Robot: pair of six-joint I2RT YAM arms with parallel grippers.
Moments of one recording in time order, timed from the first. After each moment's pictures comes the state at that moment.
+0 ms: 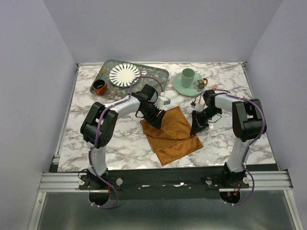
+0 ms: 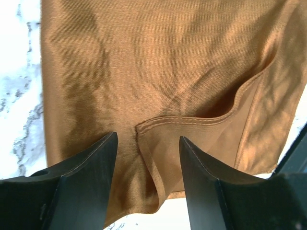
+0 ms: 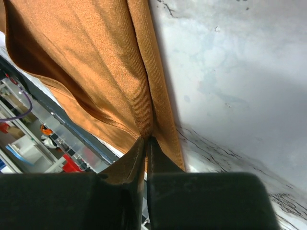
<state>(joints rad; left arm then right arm) -0.55 1.93 1.31 -0.55 0.55 0.21 0.16 1.93 1.15 -0.86 -0.67 -0.08</state>
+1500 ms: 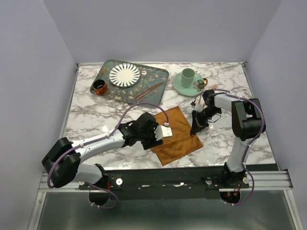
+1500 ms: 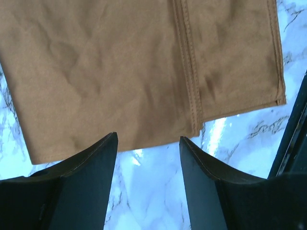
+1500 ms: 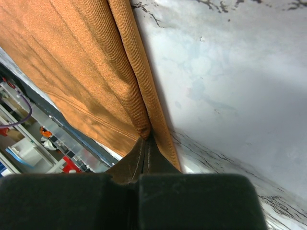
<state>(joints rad) -0.84 1.30 0.77 -0.37 0.22 0.46 0.16 1.95 1.16 -0.86 -0.65 -0.07</state>
